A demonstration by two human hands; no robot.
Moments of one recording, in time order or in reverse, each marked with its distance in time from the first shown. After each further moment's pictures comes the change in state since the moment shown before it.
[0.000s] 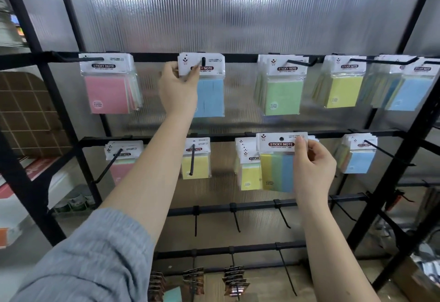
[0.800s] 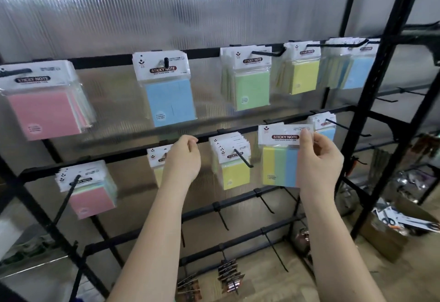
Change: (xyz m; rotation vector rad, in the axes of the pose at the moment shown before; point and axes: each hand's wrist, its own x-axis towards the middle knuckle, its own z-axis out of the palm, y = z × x) left_hand -0.084 -0.059 -0.001 0.407 -0.652 -0.127; right_hand -0.001 -0.003 -0.018 0.004 0.253 0.034
